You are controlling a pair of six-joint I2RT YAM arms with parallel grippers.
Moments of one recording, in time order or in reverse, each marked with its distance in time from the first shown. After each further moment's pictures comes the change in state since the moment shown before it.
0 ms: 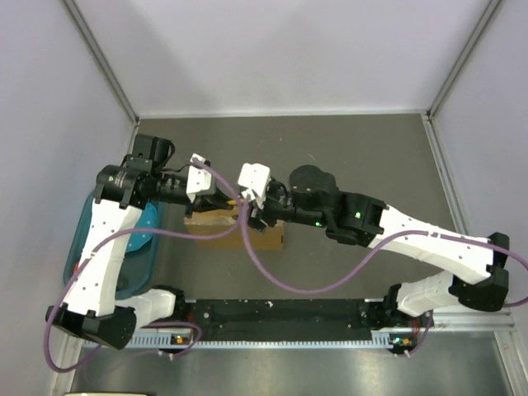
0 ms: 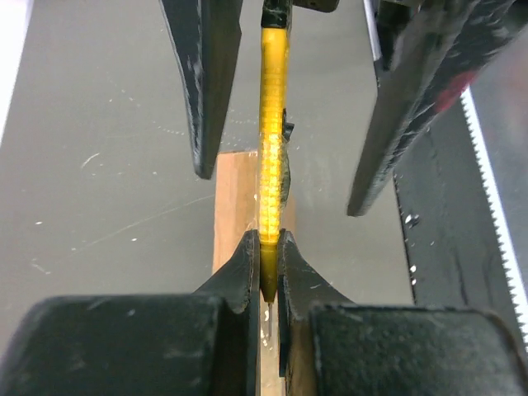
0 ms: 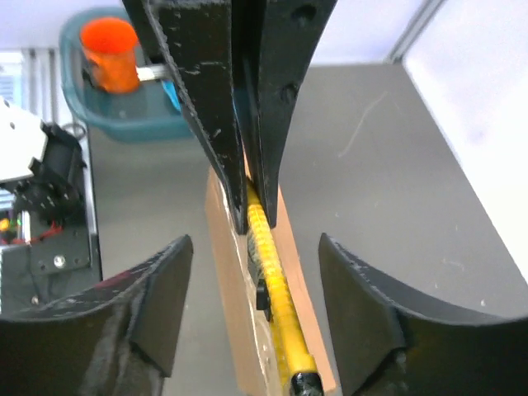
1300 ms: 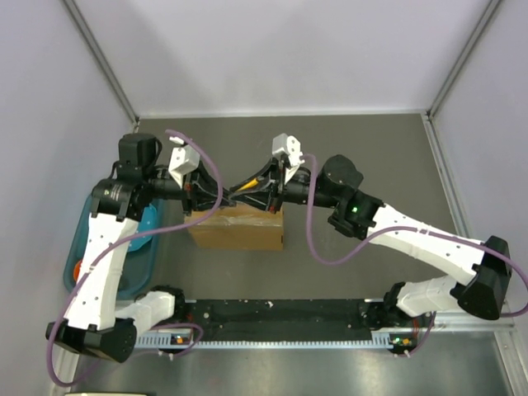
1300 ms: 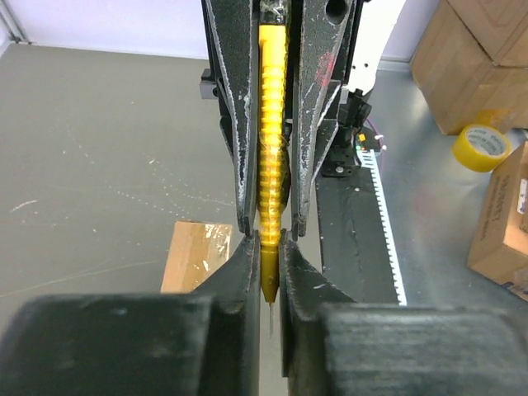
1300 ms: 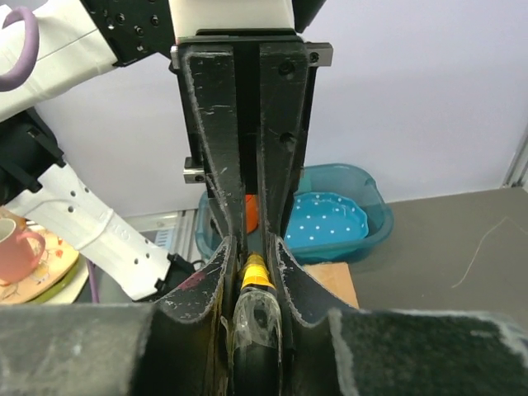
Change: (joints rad) left arm 0.061 -0.088 -0.119 0.395 0.277 -0.626; right arm -0.215 -0.060 -0.305 0.758 -0.501 0.470
